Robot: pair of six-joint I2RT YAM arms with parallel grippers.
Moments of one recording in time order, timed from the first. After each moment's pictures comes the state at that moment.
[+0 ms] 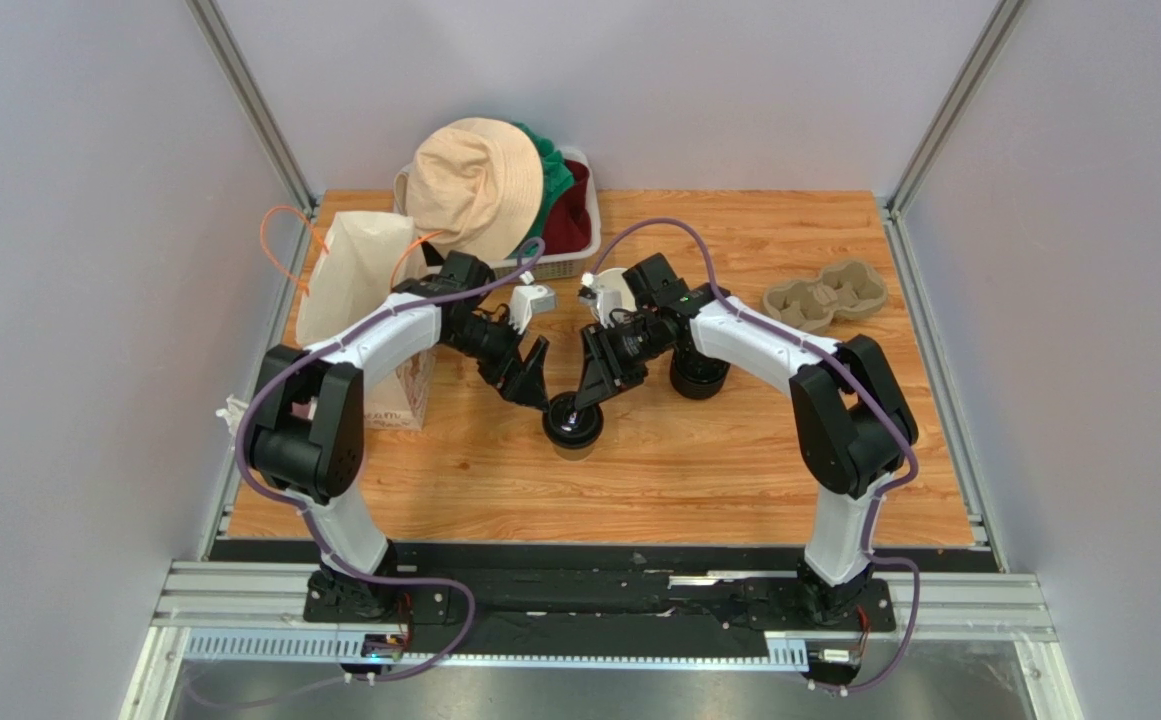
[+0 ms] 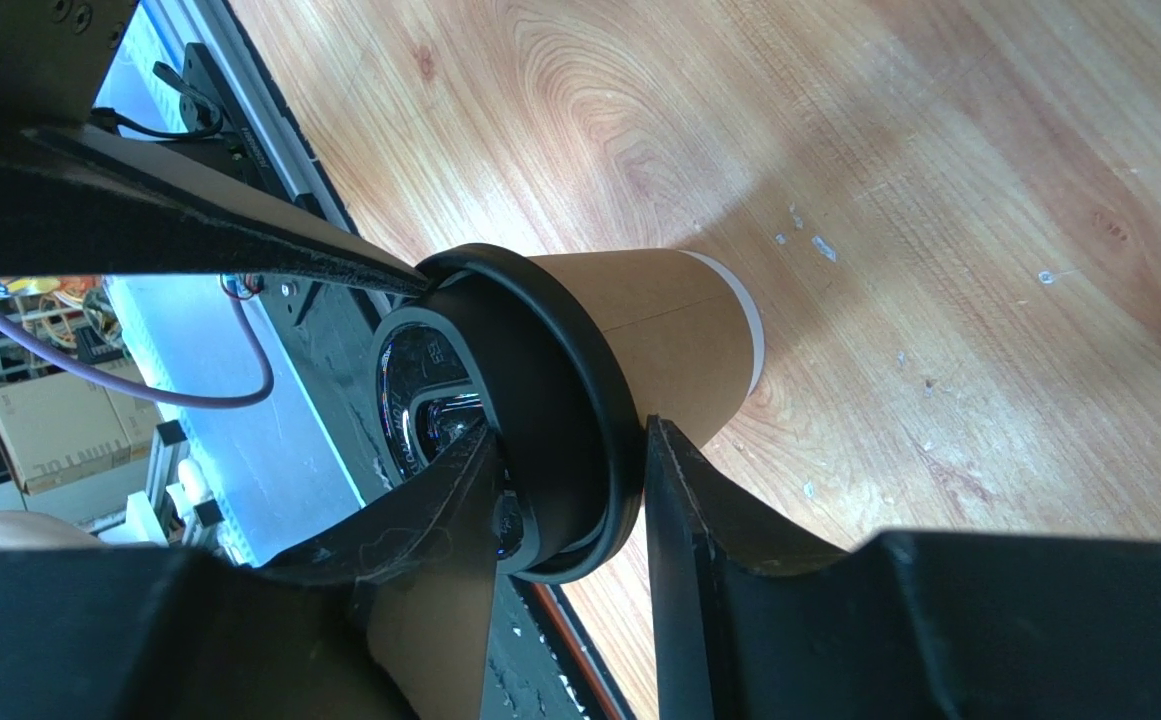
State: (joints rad) left arm -0.34 1.74 1.20 -0.70 0.78 0.40; right arm 0.58 1.87 1.35 -0.54 -0.75 0.18
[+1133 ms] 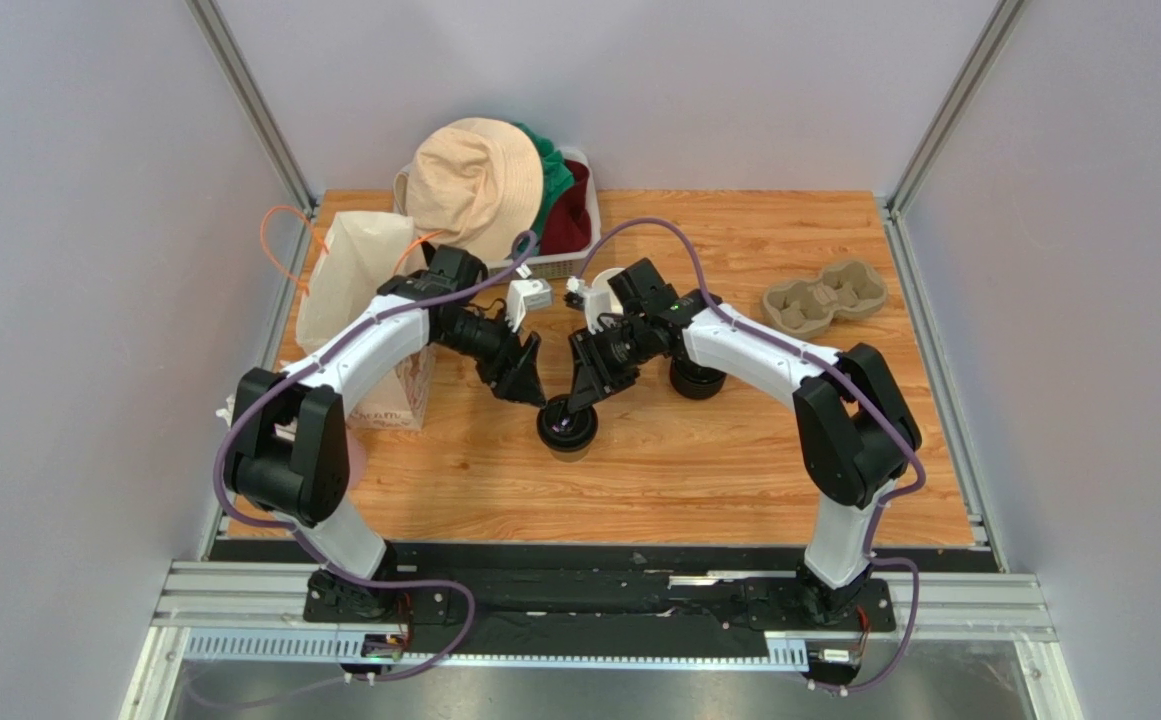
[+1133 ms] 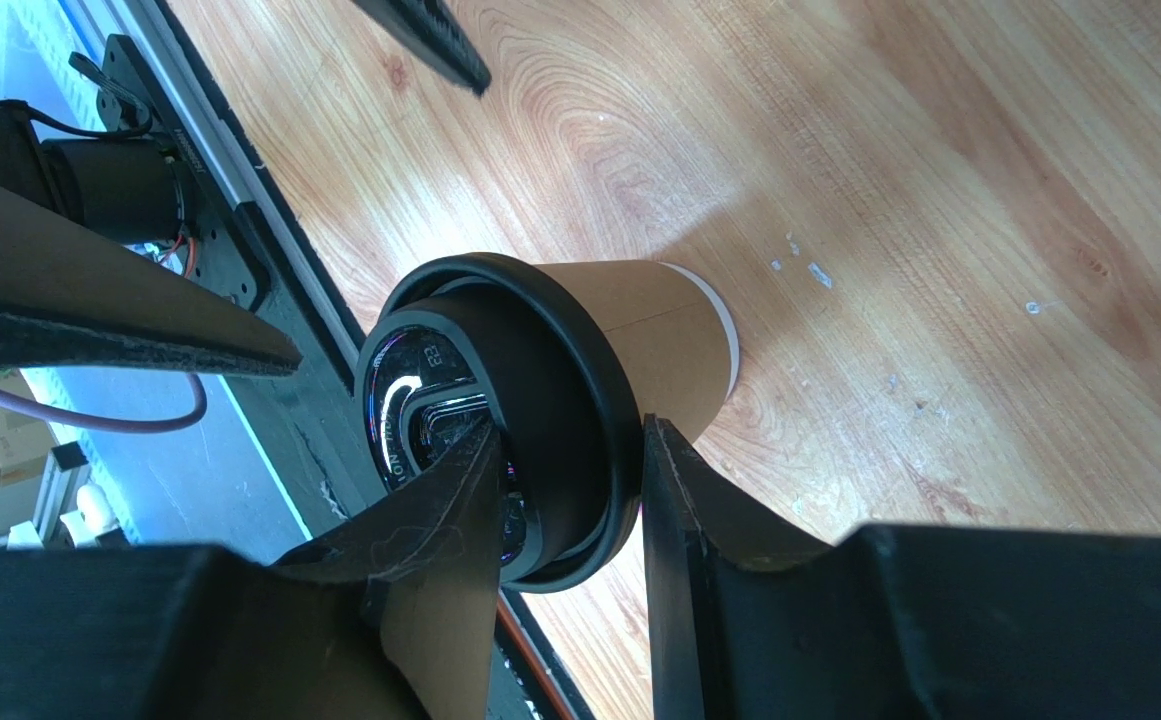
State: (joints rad) left arm -0.33 1.64 1.21 -0.77 0.86 0.46; right arm 0.65 1.83 1.34 -0.52 -0.62 0.16
